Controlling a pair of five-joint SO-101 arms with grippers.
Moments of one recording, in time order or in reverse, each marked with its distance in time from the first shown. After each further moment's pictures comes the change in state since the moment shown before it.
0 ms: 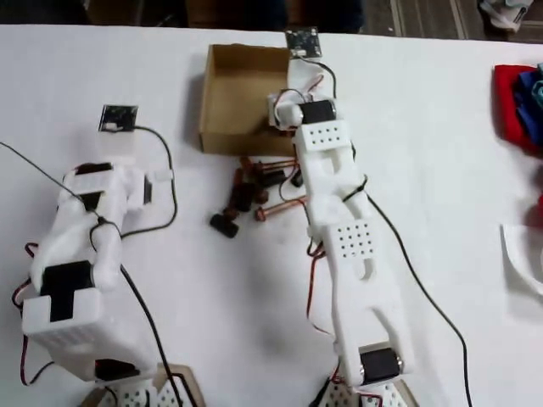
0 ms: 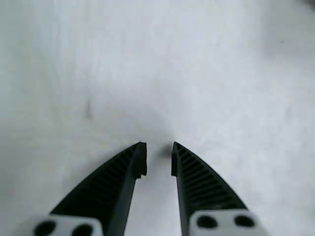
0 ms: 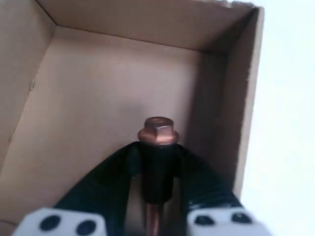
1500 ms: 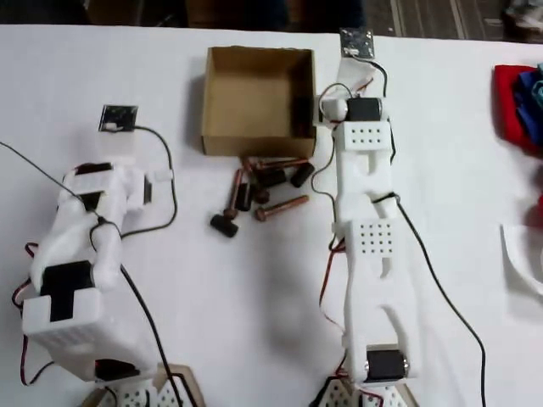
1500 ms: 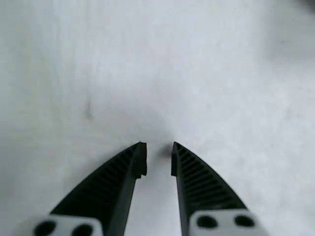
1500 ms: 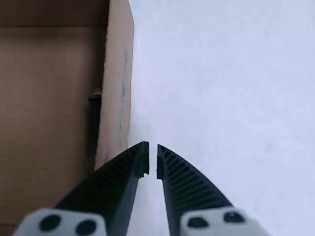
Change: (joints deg) left arm 0.0 0.0 0.0 0.0 0.0; right arm 8.6 5.5 -13.6 15.2 -0.1
